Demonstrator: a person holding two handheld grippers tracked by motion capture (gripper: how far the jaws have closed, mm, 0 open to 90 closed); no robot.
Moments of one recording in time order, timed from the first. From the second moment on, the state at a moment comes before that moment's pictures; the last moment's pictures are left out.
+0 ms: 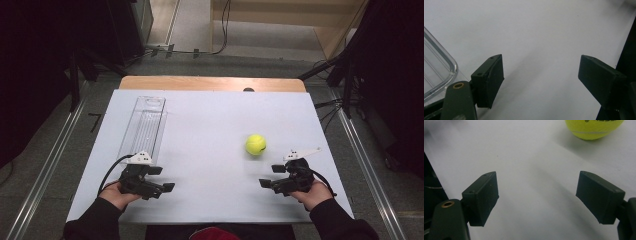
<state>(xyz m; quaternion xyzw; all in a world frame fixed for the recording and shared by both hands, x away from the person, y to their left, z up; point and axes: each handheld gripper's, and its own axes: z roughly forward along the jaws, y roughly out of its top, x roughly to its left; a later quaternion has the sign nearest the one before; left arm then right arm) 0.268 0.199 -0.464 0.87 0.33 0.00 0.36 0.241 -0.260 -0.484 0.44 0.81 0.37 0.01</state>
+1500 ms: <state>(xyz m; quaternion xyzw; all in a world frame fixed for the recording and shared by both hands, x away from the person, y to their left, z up) 0.268 0.198 -0.464 0.87 0.32 -0.01 0.36 0.276 -0.261 -0.448 0.44 0.82 0.37 0.05</state>
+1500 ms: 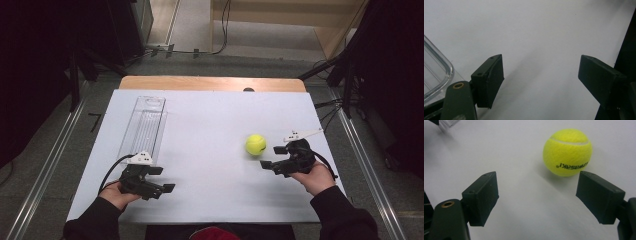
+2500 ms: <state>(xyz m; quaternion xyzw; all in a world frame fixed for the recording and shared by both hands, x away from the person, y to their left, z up) 0.268 0.198 -0.464 0.88 0.32 -0.01 0.36 0.306 -0.254 -0.426 0.44 0.82 0.37 0.06</state>
